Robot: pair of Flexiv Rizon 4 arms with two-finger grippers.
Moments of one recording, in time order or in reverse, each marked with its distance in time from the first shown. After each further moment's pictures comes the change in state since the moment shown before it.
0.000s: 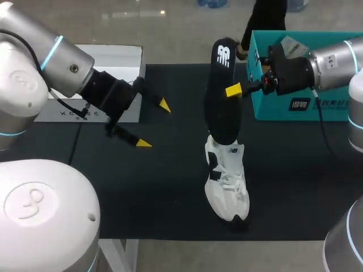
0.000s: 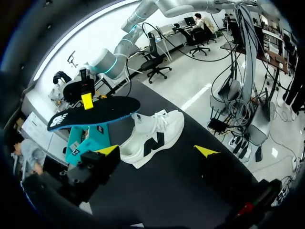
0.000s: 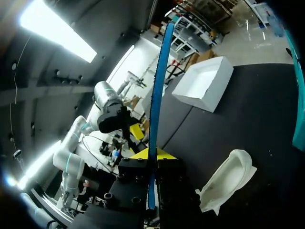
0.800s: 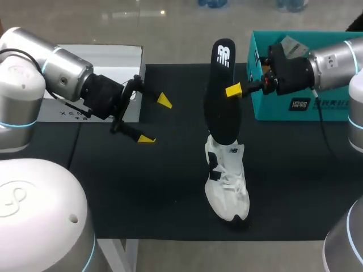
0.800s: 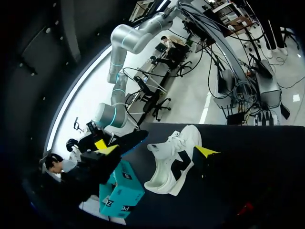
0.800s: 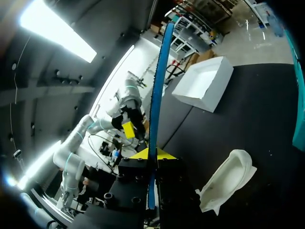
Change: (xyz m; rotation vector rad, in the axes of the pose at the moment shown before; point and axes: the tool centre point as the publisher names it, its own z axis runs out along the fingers) left arm -0.016 -0.005 0.000 0.387 -0.122 0.478; right arm 0.000 0.000 0.000 0.000 0.000 0.000
